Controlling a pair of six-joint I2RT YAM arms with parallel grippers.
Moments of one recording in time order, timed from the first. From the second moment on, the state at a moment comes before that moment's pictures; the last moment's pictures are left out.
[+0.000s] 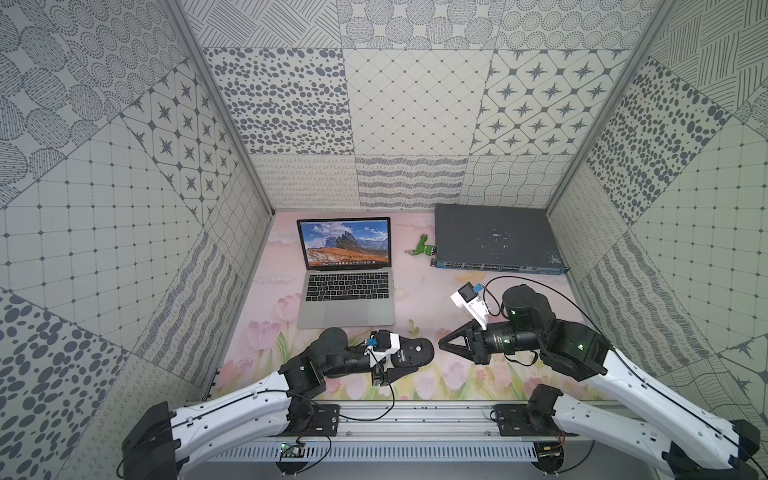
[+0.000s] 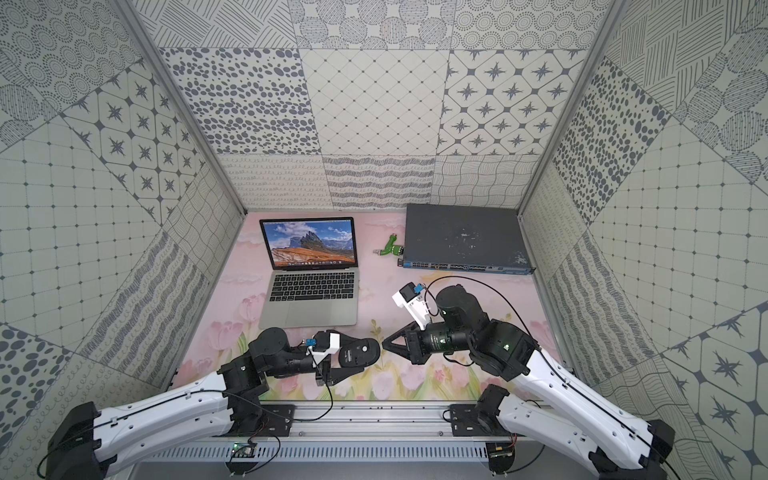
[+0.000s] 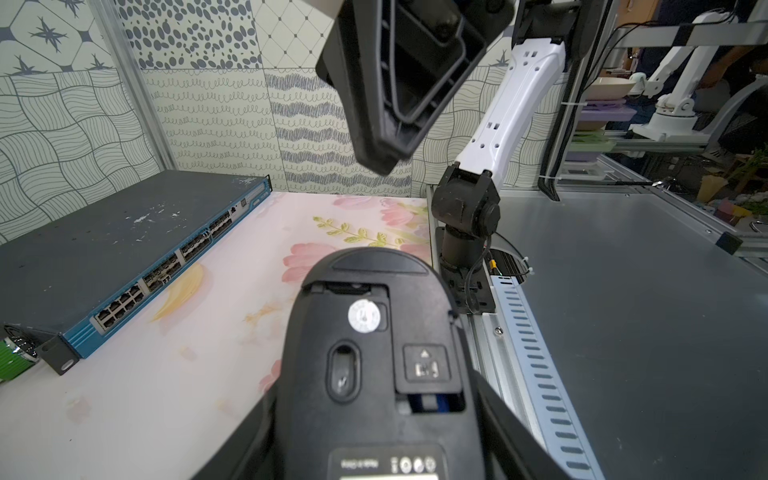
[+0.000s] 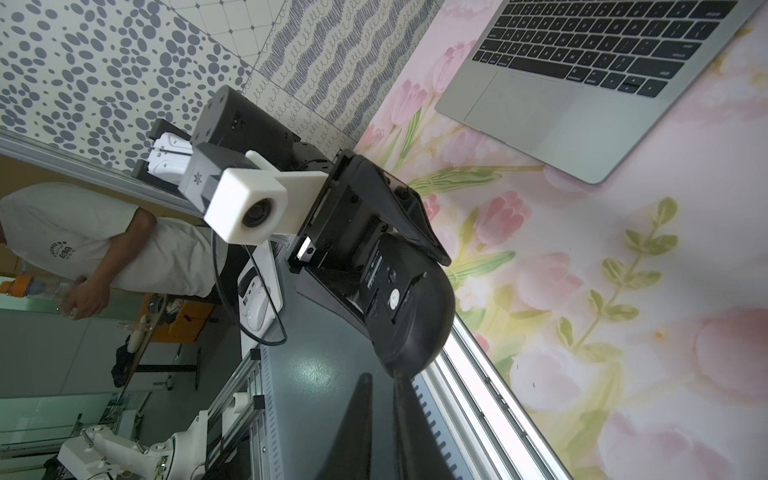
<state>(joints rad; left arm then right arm) -0.88 0.74 0.28 0.32 0.47 0.09 0.88 0.82 0.89 -0.63 -0.55 0.56</state>
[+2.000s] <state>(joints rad) -0.88 0.75 0.28 0.31 0.47 0.09 0.82 0.87 0.92 -0.75 -0.51 0.59</state>
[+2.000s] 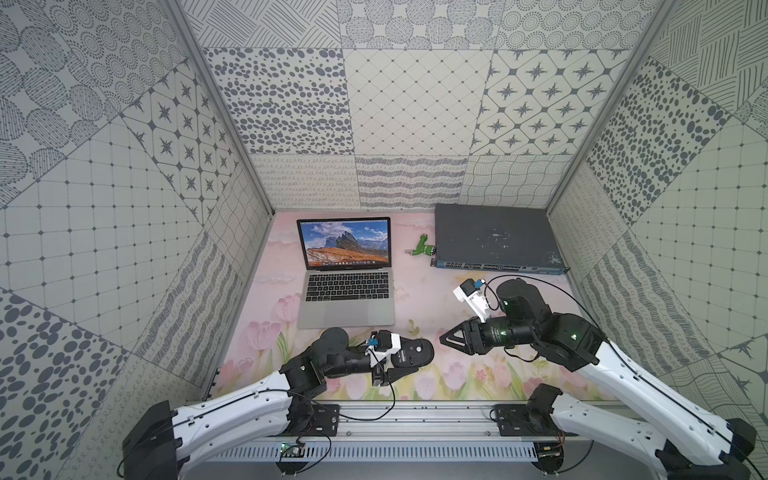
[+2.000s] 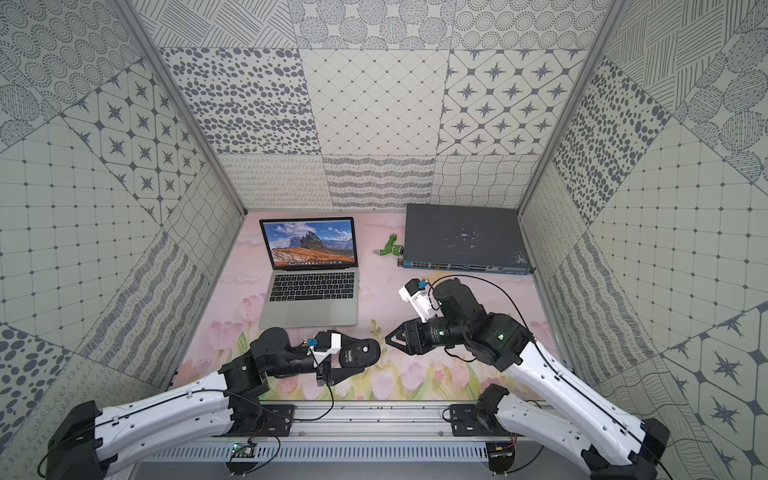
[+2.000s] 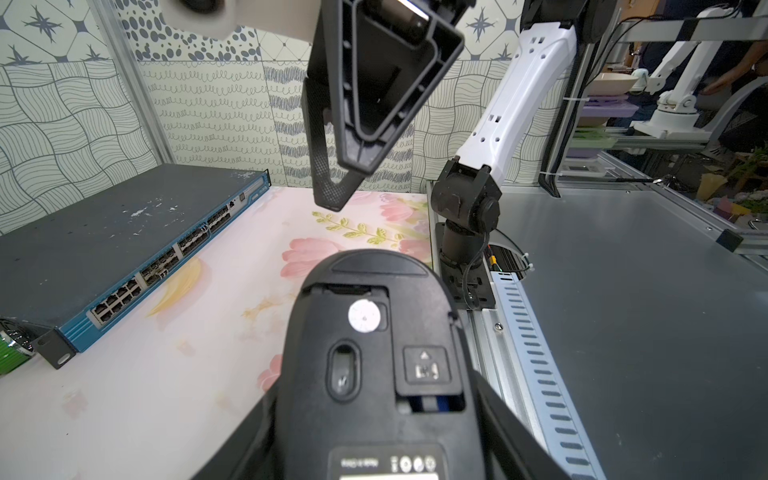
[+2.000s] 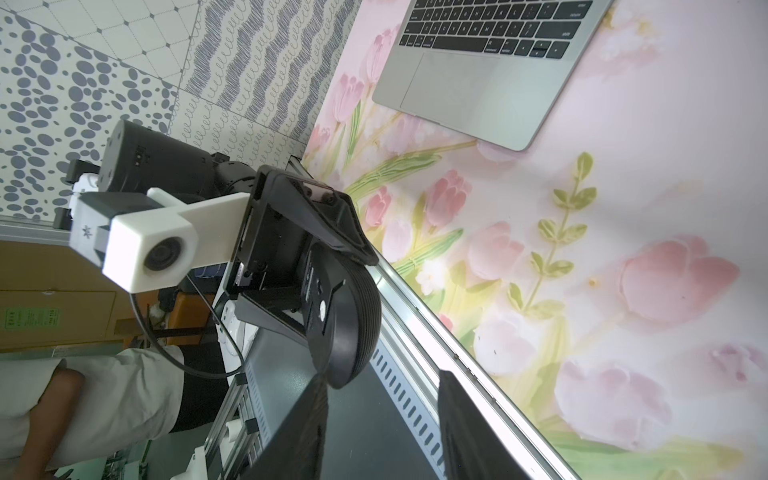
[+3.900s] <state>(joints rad) -0.88 0.77 0.28 0.33 0.47 0.09 0.92 0.93 0.95 -0.77 -0.42 0.57</state>
